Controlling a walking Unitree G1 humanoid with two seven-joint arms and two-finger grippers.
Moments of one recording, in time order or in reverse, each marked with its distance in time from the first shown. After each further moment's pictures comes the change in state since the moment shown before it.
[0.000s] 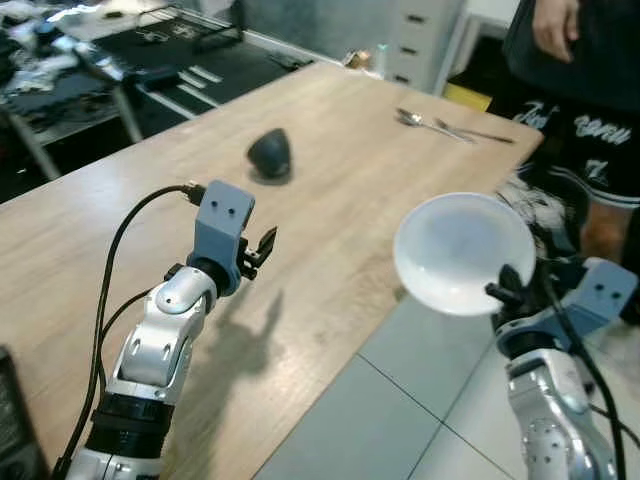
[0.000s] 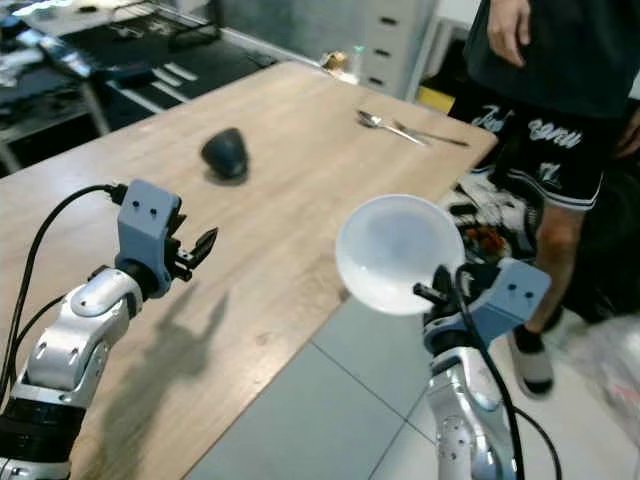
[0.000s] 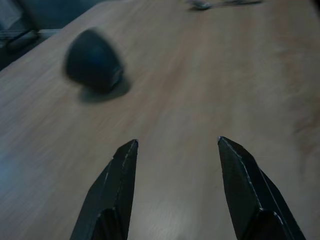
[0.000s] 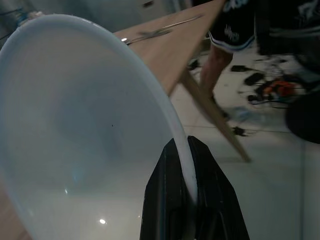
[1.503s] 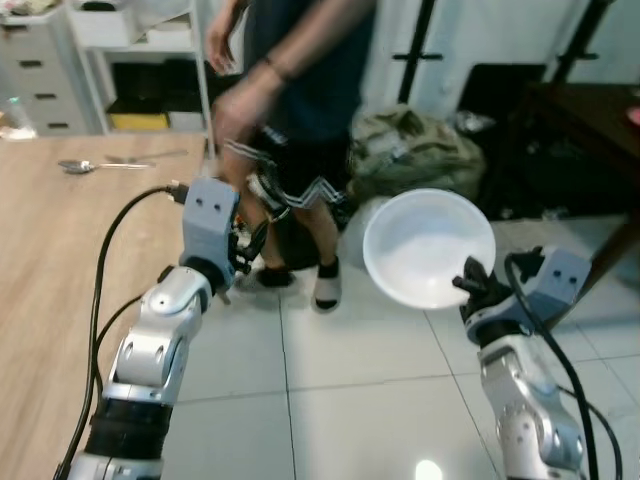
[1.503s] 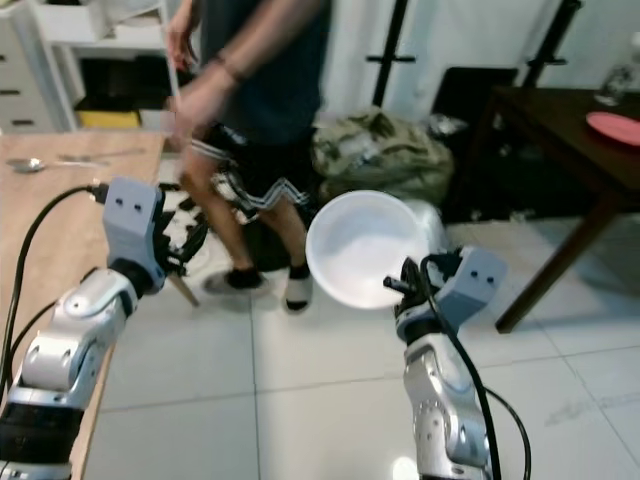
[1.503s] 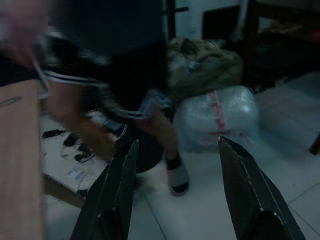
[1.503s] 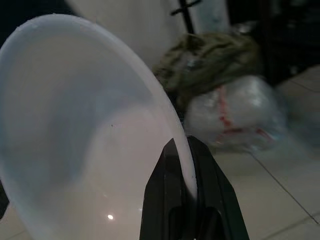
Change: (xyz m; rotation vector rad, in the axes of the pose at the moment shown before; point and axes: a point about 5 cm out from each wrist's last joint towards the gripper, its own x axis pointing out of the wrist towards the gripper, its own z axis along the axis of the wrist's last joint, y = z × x) left arm -0.003 0.009 0.000 -0.067 -0.031 0.070; right arm 0.012 0.019 -0.012 -0.004 0.039 0.085
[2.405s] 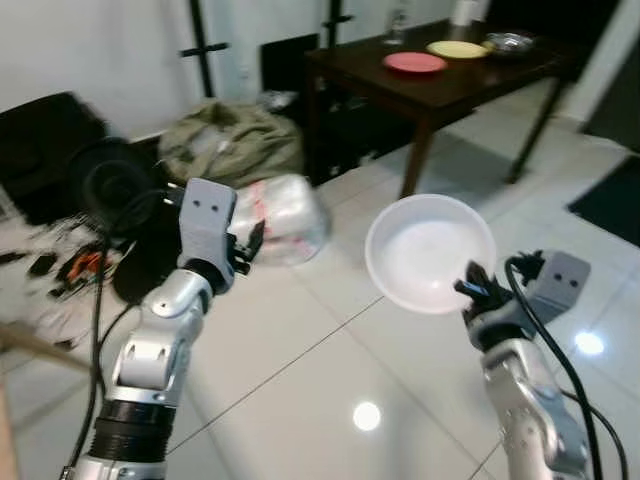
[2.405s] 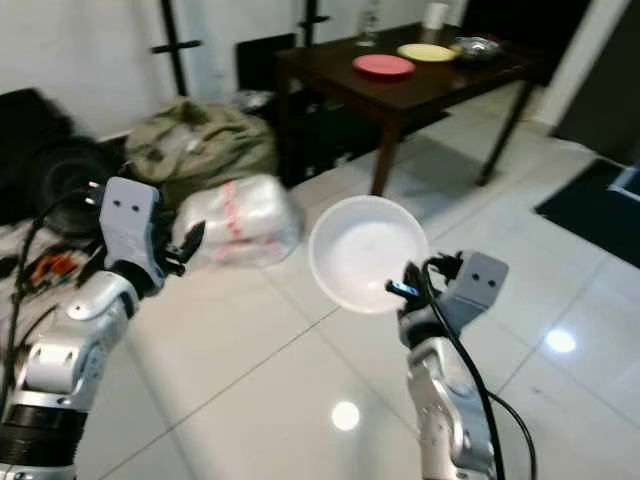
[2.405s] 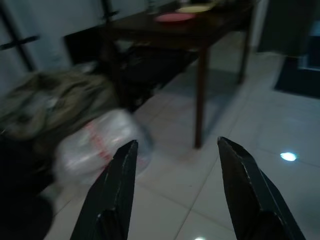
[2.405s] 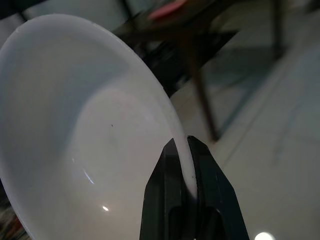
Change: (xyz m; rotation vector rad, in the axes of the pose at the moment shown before) left arm 0.002 -0.005 0.003 -0.011 -0.015 -0.010; right arm -0.002 -0.007 0.002 -0.009 -0.002 -0.022
